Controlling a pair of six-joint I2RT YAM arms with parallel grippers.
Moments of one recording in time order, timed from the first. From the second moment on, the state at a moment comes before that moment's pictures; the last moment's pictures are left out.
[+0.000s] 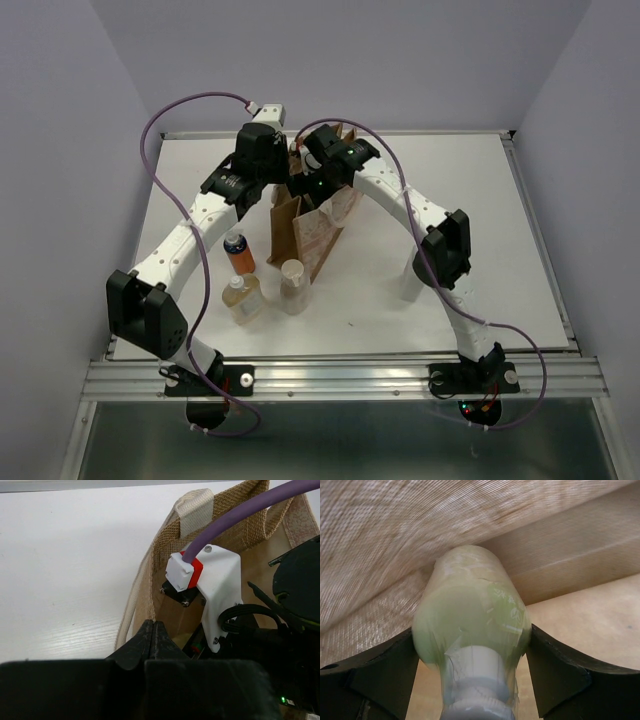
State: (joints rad) left arm -0.46 1.51 1.42 -0.38 -0.14 -0.28; right arm 0.70 2.30 2.35 -1.10 -0.22 0.16
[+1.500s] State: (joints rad) left arm -0.46 1.50 1.40 -0.38 -0.22 -0.41; right arm 0.76 2.26 2.28 -1.14 -0.07 0.09
